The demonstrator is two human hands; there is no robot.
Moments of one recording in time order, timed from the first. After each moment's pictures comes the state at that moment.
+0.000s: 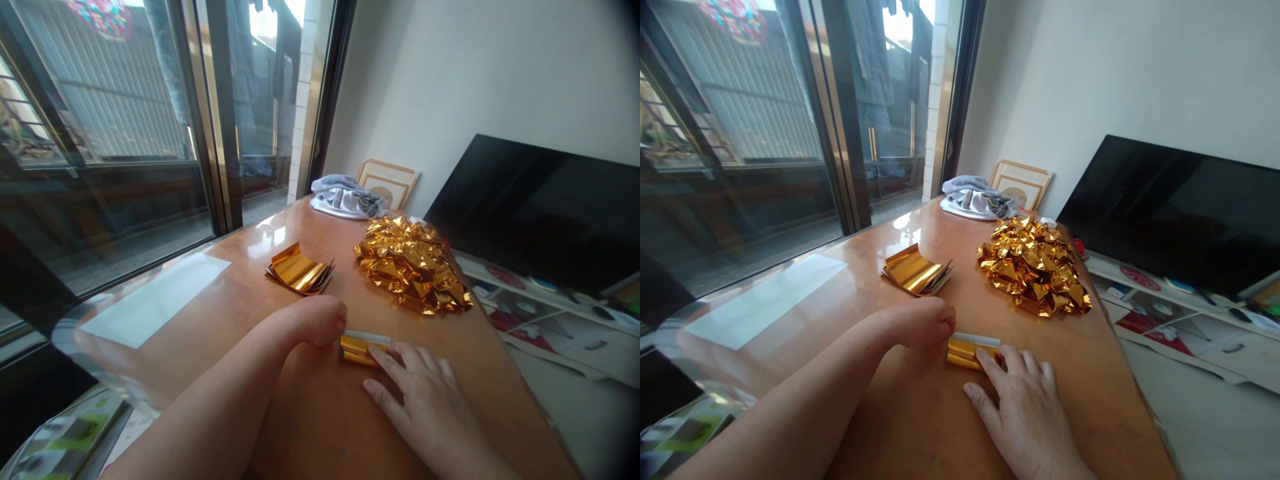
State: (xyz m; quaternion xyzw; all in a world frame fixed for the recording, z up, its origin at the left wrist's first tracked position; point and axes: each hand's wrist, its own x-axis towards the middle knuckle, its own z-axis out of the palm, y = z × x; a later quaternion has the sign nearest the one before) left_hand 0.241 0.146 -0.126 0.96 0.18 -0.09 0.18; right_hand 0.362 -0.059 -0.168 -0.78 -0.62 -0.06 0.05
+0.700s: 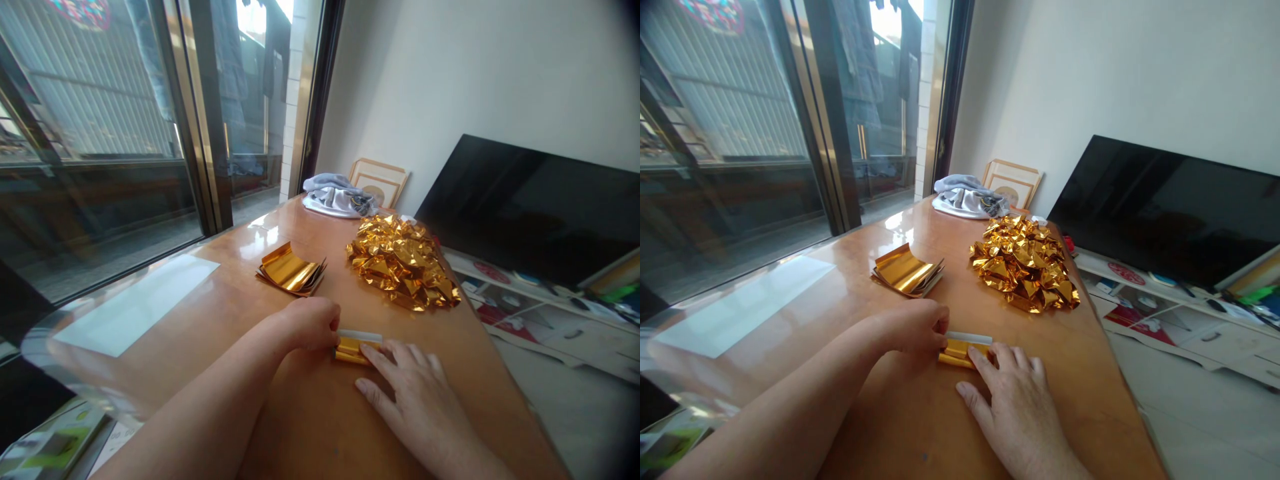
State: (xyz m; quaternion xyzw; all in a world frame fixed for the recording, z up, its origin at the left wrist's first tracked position) left_hand 0.239 0.146 -0.139 0.95 0.24 -0.06 0.19; right_hand 0.363 -0.060 -0.167 -0.78 -0.62 -0.04 0.05
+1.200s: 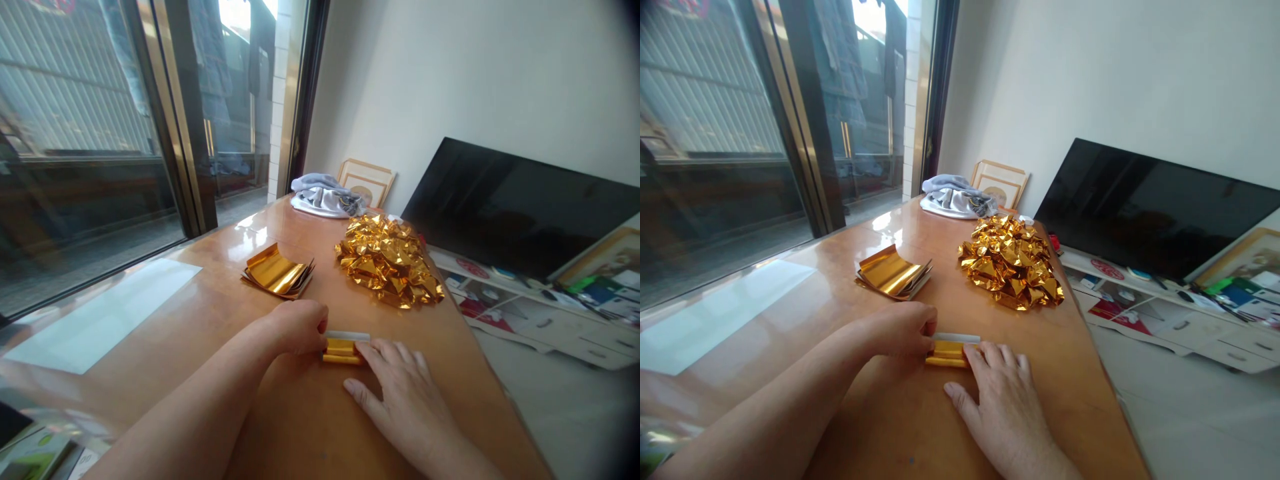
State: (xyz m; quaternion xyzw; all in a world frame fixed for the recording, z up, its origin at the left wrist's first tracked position) left_hand 0.239 0.145 -0.139 0.95 0.24 -0.06 0.19; right_hand 0.360 -0.059 -0.169 -0.80 -0.60 -0.04 0.06
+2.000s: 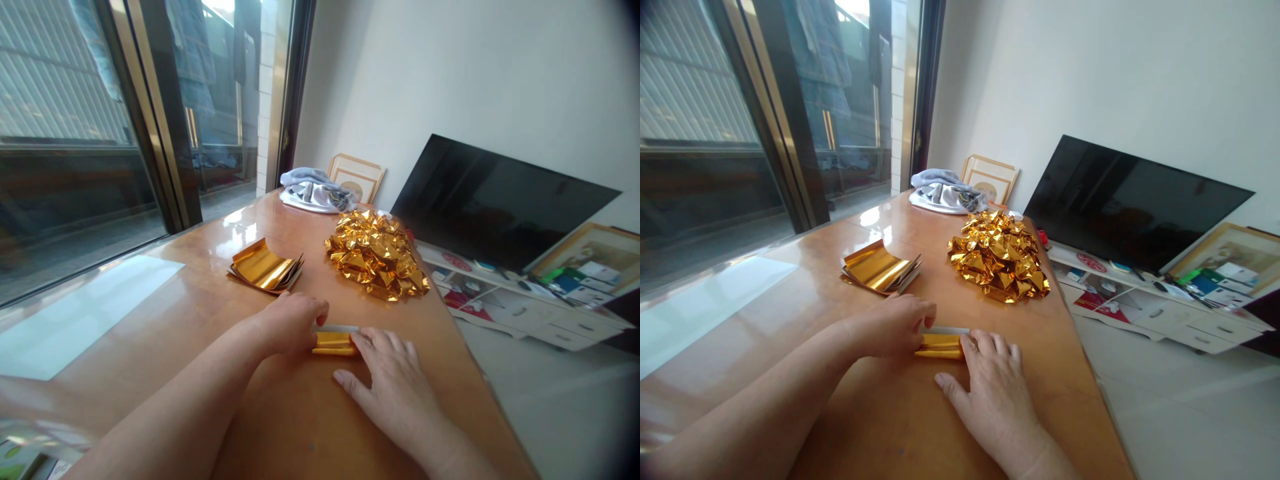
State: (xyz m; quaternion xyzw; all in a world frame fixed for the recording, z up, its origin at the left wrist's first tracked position) left_hand 0.240 0.142 -0.141 0.98 0.15 0.00 0.15; right_hand 0.356 -0.058 -0.161 -0.81 -0.58 -0.05 0.06
